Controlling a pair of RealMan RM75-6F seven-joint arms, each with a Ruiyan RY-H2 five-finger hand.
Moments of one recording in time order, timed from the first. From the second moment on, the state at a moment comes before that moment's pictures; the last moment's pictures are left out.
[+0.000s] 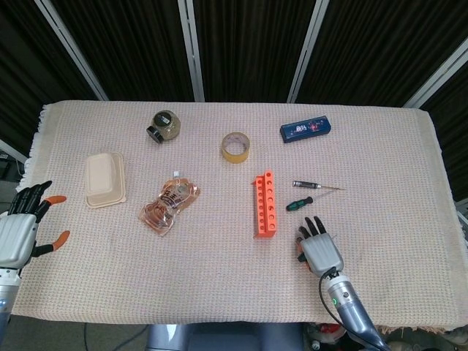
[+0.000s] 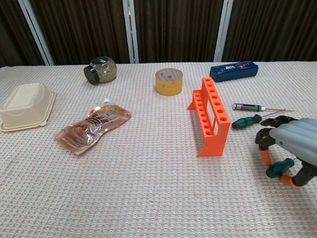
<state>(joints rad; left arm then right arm) -0.19 -1.06 -0.10 -1.79 1.41 1.40 0.04 0.42 -1.50 0.04 -1.72 -1.14 1.14 -0.76</state>
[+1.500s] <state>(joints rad) -0.21 -1.06 -0.08 -1.86 1.41 1.37 0.12 0.55 -1.06 0.43 -1.80 -1.50 0.62 1.44</state>
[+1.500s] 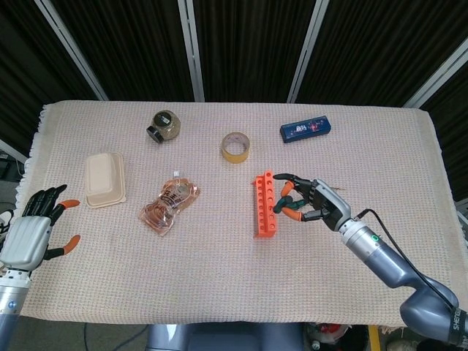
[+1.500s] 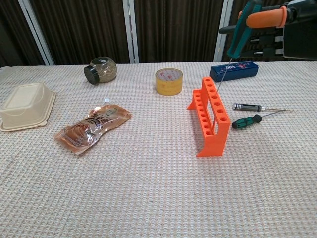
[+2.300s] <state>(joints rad) -0.21 -1.06 -0.08 -1.85 1.41 1.37 0.11 0.63 -1.14 0.29 -1.71 -1.44 0.65 1.34</state>
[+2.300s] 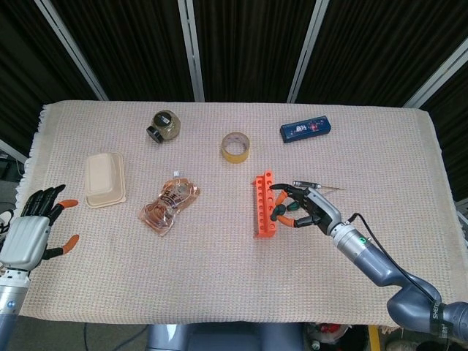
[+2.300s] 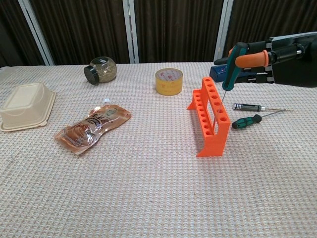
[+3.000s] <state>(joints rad) -0.21 -1.06 -0.08 -1.86 1.40 1.37 0.13 0.66 -1.10 0.26 -1.72 -1.44 0.67 1.36</state>
